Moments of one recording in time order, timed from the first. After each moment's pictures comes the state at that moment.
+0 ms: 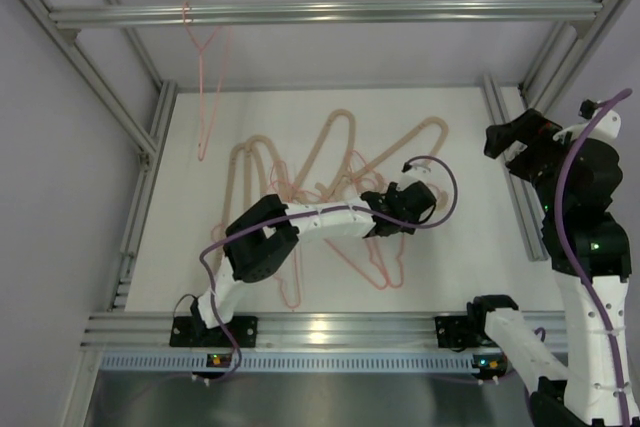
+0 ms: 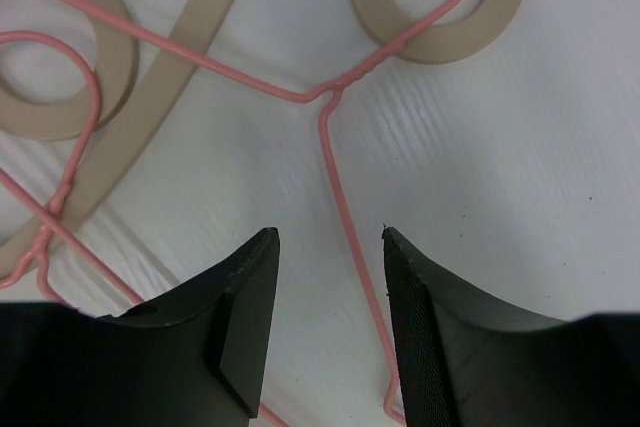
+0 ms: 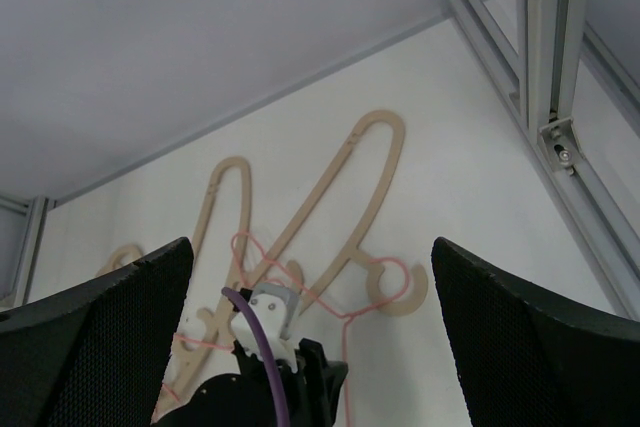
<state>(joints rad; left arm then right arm) -1.13 2.11 1.59 -0.35 -0.42 -0.54 0.05 0.77 1.27 -0.69 0.12 0.47</state>
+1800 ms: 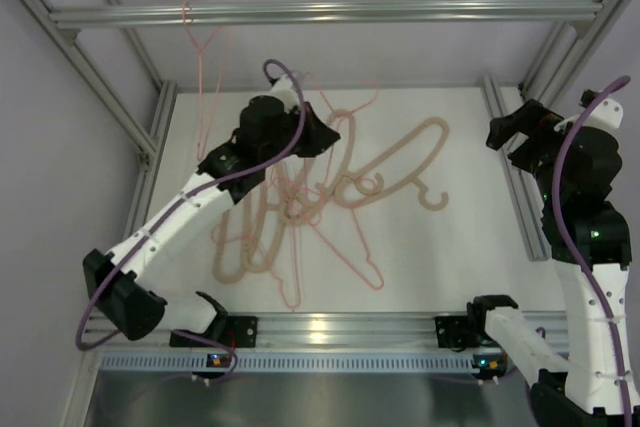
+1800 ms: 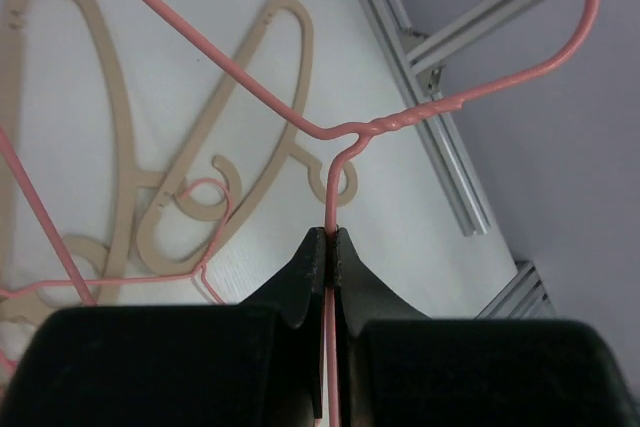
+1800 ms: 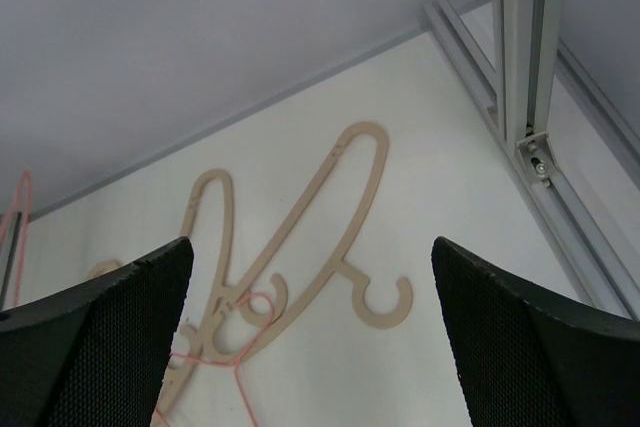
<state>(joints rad) -0.68 1.37 1.35 -0.29 0.06 -0.61 0.05 0.82 1.31 -0.69 0.16 0.44</state>
